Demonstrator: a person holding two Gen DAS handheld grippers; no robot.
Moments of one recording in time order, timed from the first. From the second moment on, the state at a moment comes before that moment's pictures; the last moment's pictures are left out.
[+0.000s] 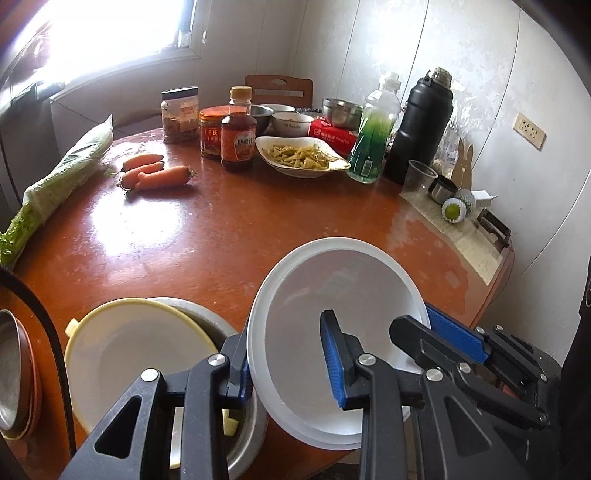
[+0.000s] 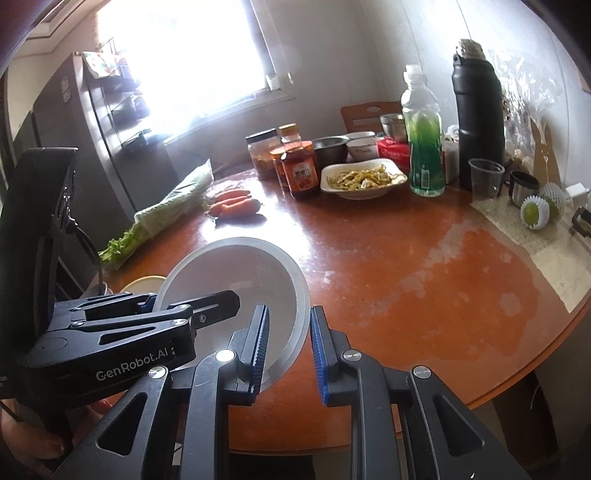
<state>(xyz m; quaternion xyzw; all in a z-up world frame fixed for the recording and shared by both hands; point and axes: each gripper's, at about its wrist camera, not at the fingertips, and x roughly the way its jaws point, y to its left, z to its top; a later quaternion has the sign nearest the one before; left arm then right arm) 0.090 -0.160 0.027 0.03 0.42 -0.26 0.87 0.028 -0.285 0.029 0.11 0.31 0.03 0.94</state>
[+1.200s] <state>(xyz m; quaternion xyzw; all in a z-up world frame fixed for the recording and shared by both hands) 0.075 -0.049 0.073 -0.04 0.36 -0.23 0.90 0.035 -0.190 0.076 0.05 0.28 0.09 0.95</state>
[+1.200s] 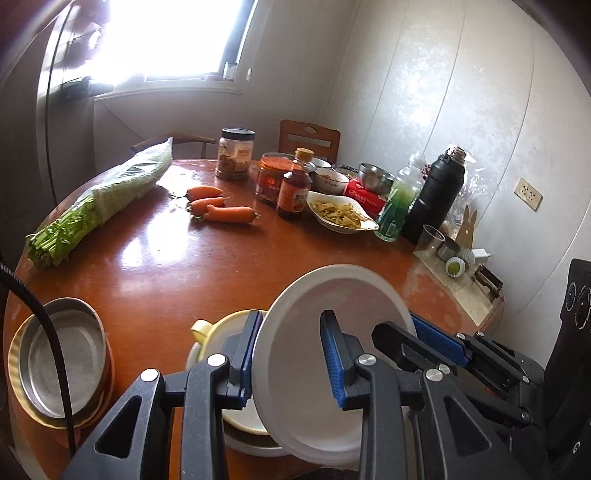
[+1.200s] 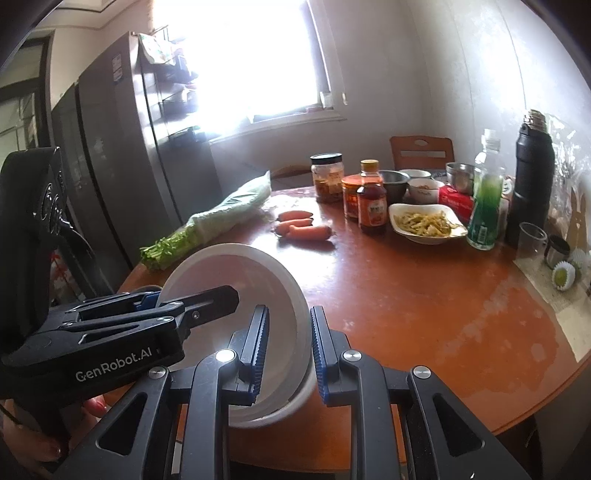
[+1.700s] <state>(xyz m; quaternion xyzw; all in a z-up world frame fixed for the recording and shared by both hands) 0.079 -0.021 0.070 -0.04 0.36 -0.21 0.91 0.054 -0.163 0.076 0.06 0.28 0.13 0.95</state>
